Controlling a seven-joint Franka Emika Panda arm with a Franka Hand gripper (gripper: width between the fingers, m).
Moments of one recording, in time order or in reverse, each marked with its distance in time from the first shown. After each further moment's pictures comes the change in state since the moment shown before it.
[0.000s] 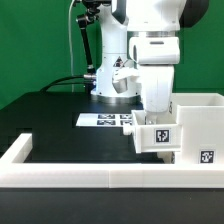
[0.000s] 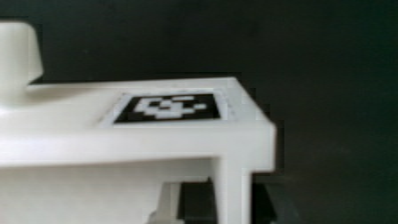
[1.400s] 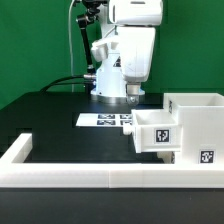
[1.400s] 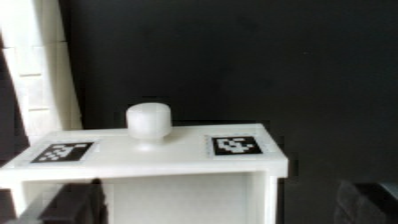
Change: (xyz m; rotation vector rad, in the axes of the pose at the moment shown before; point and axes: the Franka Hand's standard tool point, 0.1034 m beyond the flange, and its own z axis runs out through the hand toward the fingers) arm -0.036 0.021 -0.056 -0.004 -0.029 -0.011
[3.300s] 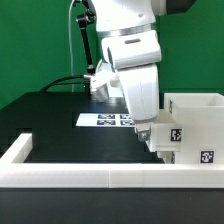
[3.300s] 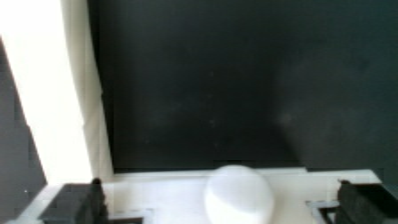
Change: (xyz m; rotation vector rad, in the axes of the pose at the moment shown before) arm 0.013 0.035 0.046 0.040 0.178 -0.007
